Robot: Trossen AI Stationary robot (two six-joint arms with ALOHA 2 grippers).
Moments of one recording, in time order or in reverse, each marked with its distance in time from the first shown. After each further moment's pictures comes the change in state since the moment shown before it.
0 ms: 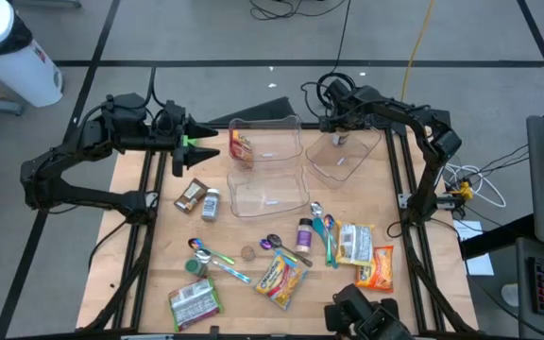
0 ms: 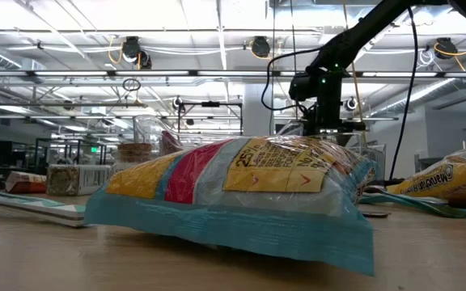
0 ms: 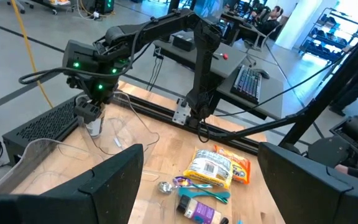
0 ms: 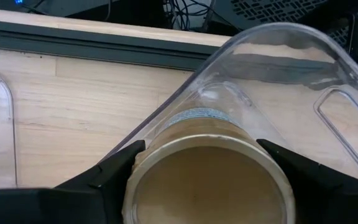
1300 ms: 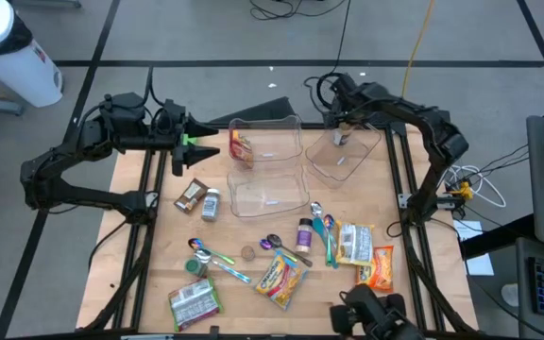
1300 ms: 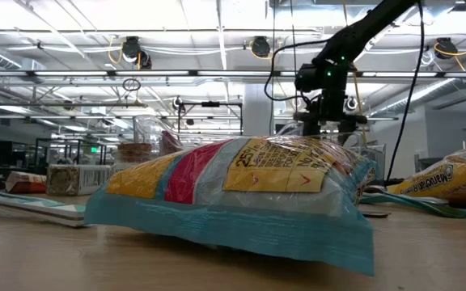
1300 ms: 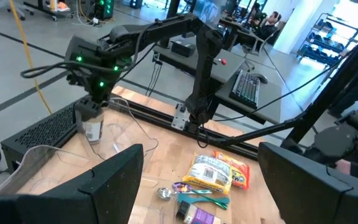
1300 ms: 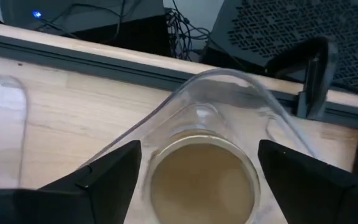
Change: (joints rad) left arm 0.000 0.000 0.000 0.024 -0.001 0.001; right arm -0.030 -0.073 -0.001 0.014 -0.003 -0.113
